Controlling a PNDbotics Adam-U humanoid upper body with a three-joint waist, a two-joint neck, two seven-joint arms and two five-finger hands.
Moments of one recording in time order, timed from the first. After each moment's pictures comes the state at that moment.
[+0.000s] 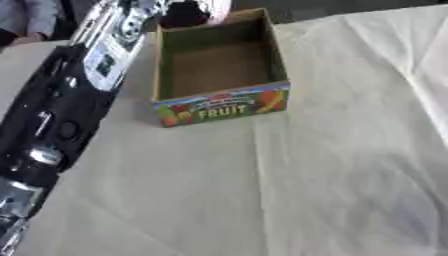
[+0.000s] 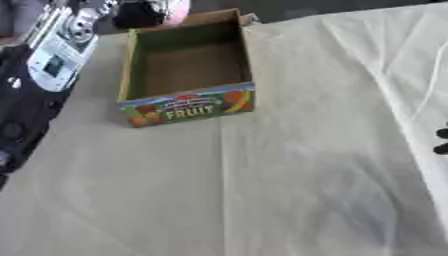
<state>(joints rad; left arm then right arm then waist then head) -1.17 0.36 -0.23 -1.10 -0.84 -0.17 -0.03 -0.08 -0.36 -0.10 -1.98 -0.05 -0.22 -0.16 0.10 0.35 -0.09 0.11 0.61</state>
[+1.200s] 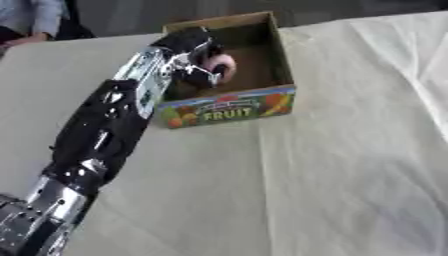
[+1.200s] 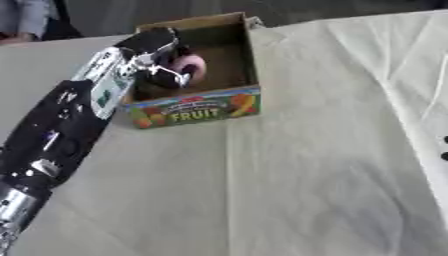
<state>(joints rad) -1.18 0.28 -0.17 -0.88 -1.10 -0.08 -0.33 -0.08 -0.36 -0.09 -1.98 -0.06 -0.21 -0.14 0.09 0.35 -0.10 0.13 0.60</state>
